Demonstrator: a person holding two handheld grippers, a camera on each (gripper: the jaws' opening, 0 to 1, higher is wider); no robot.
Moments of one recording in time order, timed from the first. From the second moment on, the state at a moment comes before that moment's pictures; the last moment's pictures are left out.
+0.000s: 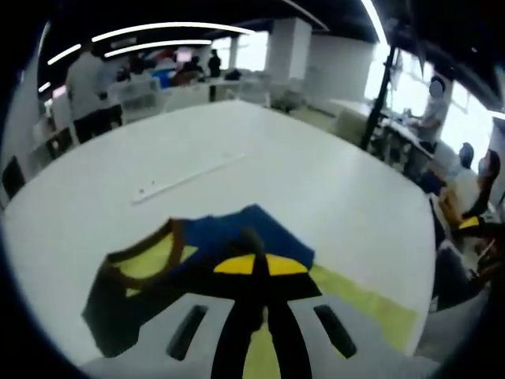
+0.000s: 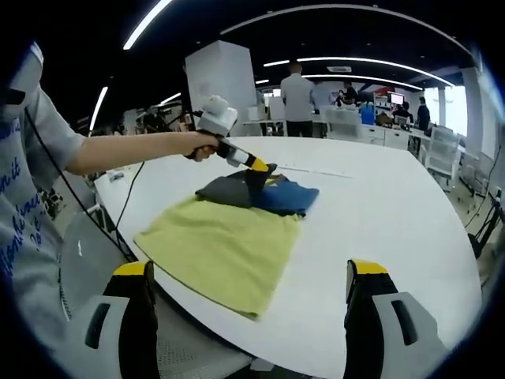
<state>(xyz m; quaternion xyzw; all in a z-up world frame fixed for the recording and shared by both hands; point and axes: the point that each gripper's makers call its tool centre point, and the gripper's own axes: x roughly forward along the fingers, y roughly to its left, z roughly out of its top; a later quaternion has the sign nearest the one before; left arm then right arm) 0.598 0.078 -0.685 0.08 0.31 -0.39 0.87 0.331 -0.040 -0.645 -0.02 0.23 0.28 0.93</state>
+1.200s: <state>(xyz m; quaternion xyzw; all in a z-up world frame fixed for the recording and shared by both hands) 0.597 0.053 -0.719 0.06 0.32 -0.37 0.87 0.336 -0.034 -0.661 0.00 0.24 0.29 0.92</state>
